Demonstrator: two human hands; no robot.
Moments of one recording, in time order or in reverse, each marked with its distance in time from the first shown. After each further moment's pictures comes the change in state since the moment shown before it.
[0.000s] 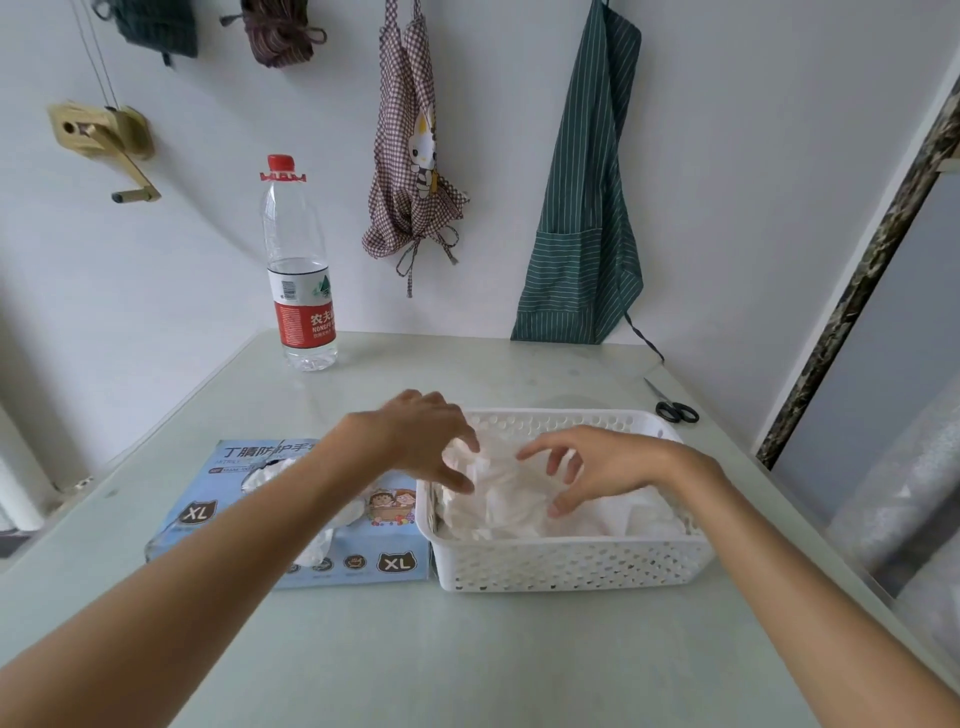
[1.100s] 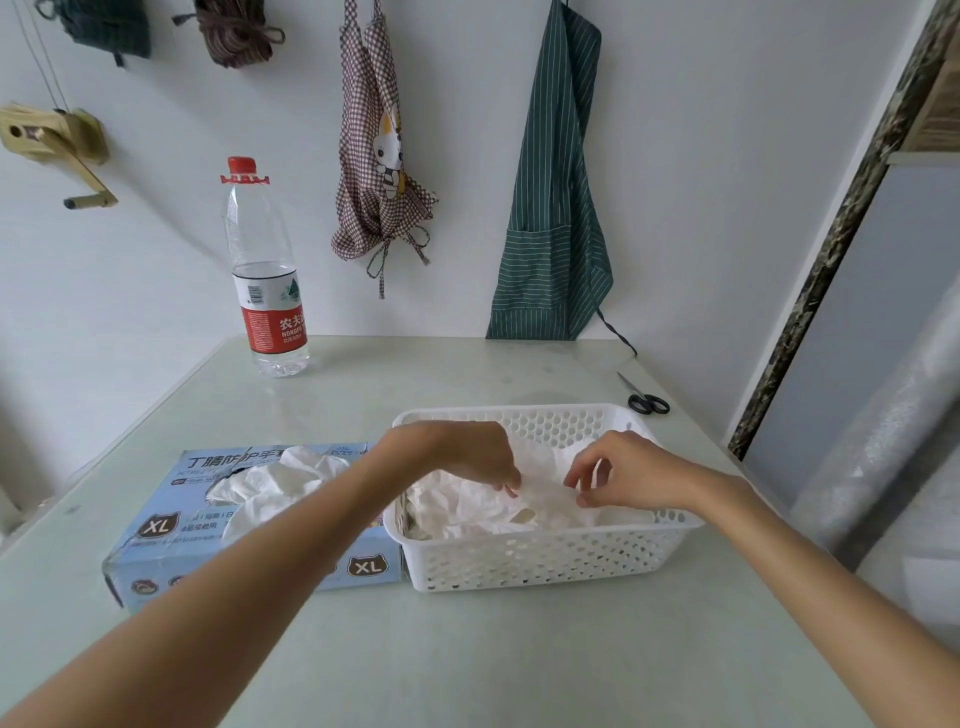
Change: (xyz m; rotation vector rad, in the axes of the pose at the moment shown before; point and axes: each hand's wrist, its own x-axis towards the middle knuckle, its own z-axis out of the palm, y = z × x) left_hand 0.033 0.066 -0.017 -0.478 -0.203 0.015; right_hand -0.027 0.057 0.010 -0.001 0.240 0.025
